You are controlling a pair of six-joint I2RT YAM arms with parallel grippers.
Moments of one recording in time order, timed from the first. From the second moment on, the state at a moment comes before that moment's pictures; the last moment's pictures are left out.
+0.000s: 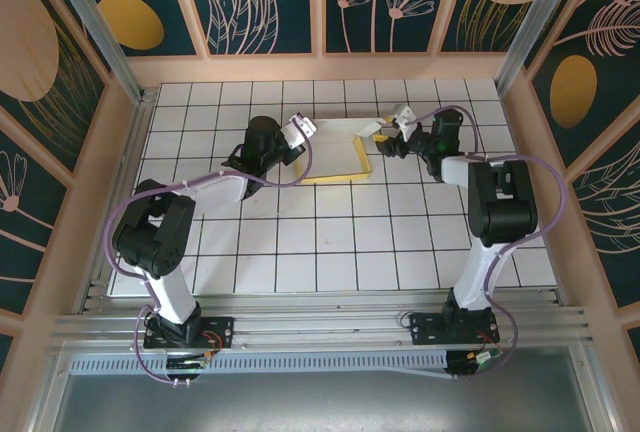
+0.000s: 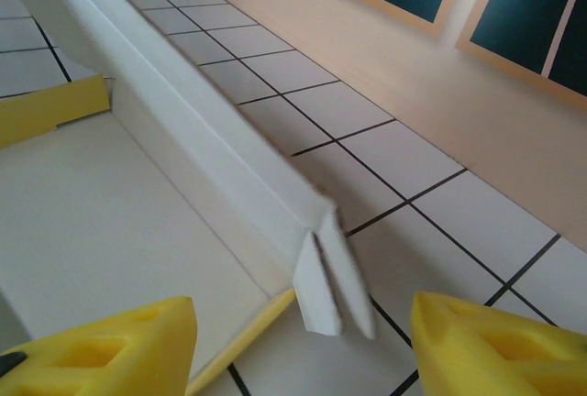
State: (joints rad) left arm -0.49 1.79 1.06 0.38 0.03 0.57; right arm 0.08 1.92 1.04 0.53 -0.80 -0.49
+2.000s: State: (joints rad) left arm -0.22 1.99 1.40 0.20 0.68 0.14; right arm 0.13 2.00 1.43 -0.04 -0.72 -0.42
